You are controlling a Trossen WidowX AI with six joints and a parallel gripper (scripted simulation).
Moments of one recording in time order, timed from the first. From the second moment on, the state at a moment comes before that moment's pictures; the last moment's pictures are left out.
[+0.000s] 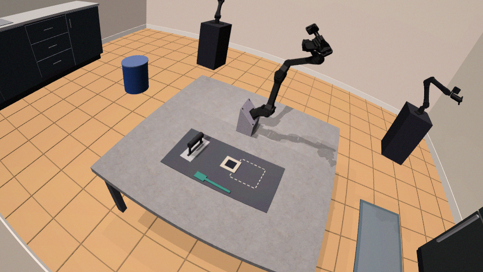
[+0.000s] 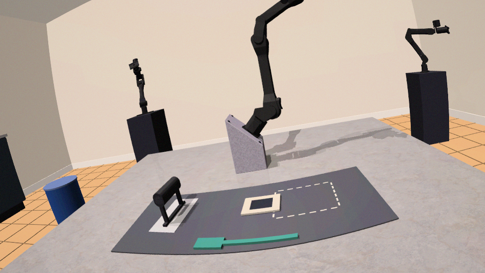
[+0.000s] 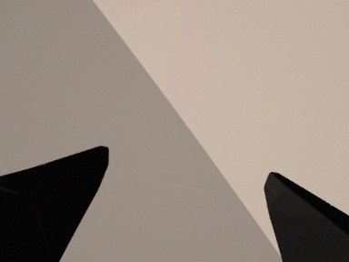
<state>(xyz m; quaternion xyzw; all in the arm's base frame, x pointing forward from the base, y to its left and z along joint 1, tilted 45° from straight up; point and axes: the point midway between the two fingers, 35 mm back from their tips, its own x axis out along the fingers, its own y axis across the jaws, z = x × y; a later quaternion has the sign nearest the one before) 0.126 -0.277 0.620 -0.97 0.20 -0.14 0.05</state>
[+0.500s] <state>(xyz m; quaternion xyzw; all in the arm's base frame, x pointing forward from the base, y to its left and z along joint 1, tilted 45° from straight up) 0.126 -0.277 0.620 -0.97 0.20 -0.14 0.05</state>
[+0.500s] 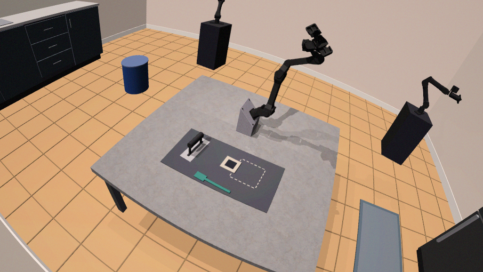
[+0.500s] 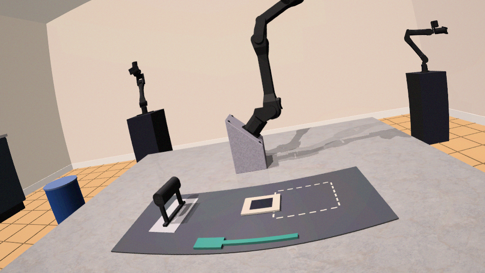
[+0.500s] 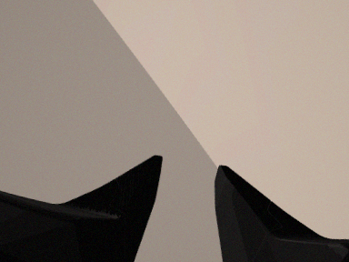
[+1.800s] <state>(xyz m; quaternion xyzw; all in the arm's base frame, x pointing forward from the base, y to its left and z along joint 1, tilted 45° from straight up) 0.126 -0.277 0.620 -0.97 0.20 -0.14 0.05</state>
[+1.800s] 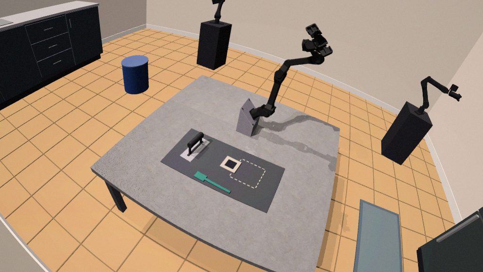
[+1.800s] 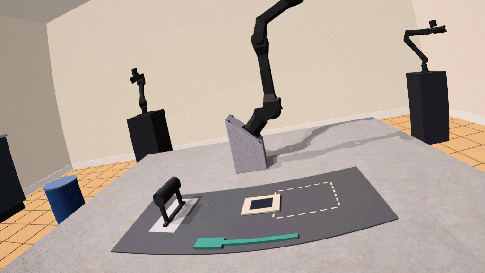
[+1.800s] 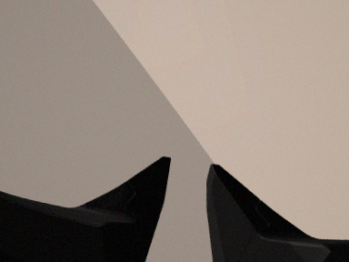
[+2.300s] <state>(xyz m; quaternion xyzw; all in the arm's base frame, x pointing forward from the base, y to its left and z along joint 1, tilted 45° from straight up) 0.126 -0.277 0.620 -0.97 0.20 -0.14 0.05</state>
